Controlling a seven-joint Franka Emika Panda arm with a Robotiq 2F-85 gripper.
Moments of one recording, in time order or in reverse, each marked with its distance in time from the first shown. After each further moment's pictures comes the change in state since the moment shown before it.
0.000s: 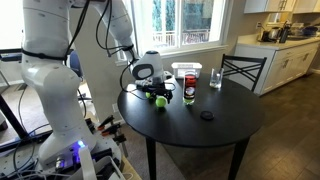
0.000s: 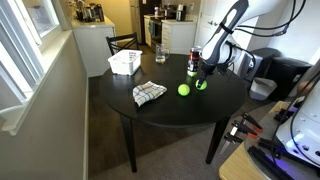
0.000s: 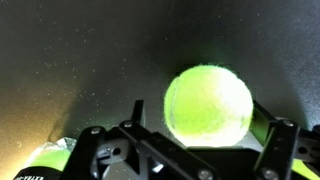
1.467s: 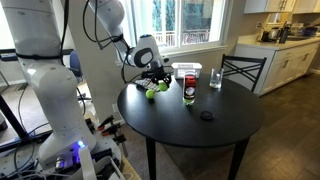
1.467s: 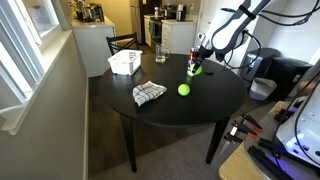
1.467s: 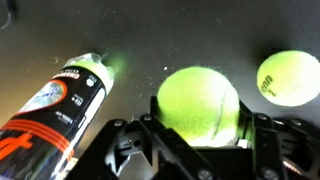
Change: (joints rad) arm -0.083 -0.216 0.066 -0.034 -0.446 0.003 0.396
